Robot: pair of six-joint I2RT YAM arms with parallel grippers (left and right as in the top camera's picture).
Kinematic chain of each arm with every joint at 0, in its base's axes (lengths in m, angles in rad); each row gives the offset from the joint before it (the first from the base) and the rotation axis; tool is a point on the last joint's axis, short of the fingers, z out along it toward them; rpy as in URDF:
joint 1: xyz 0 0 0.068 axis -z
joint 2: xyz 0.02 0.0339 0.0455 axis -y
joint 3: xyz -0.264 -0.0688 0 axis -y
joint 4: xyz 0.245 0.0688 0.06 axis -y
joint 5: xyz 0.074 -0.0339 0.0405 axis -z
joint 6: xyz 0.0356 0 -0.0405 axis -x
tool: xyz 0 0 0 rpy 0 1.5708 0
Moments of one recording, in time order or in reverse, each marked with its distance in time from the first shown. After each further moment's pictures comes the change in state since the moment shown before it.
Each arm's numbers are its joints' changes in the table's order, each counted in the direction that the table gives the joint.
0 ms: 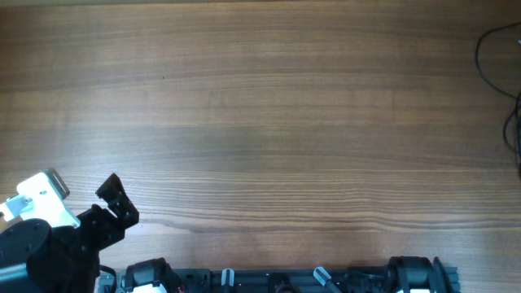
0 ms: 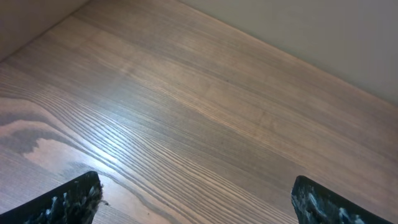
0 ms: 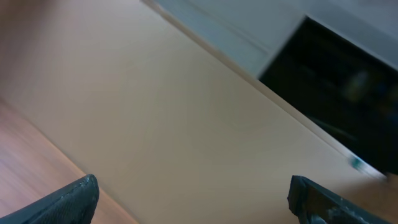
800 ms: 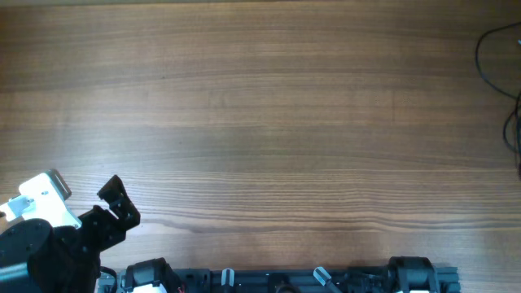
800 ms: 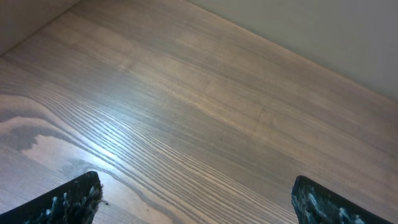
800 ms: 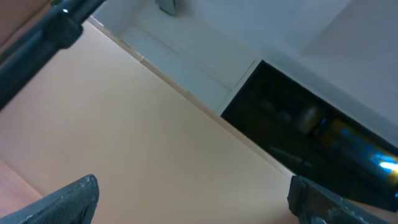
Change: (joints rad) left arm 0.001 0.000 0.000 -0.014 0.007 0.000; right arm 0.000 0.061 0.310 -0.156 0.002 -0.034
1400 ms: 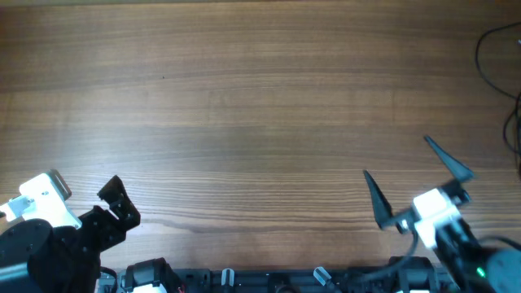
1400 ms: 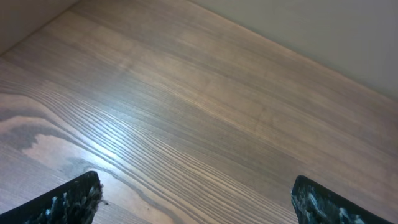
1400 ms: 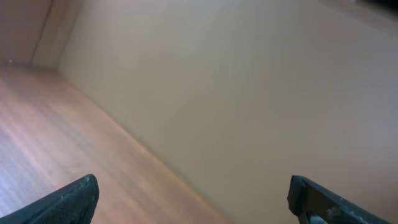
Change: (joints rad) left arm 0.000 0.000 0.000 -0.003 0.000 0.000; right arm 0.000 -0.001 -1.114 0.726 -0.177 -0.127
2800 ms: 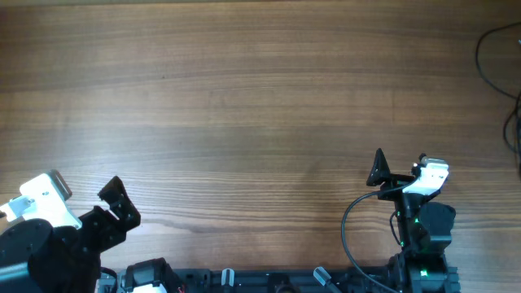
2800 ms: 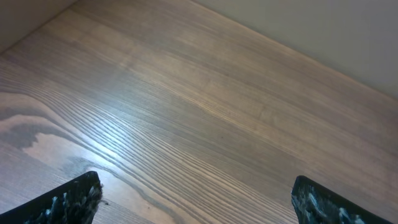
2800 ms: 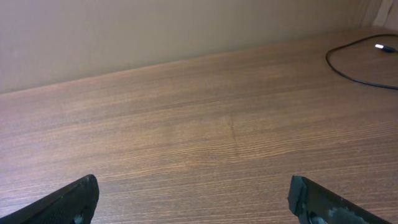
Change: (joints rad) left arm 0.000 0.000 0.000 -0.004 0.000 0.000; right arm 0.000 -0.009 -0.611 0.270 0.557 -0.592
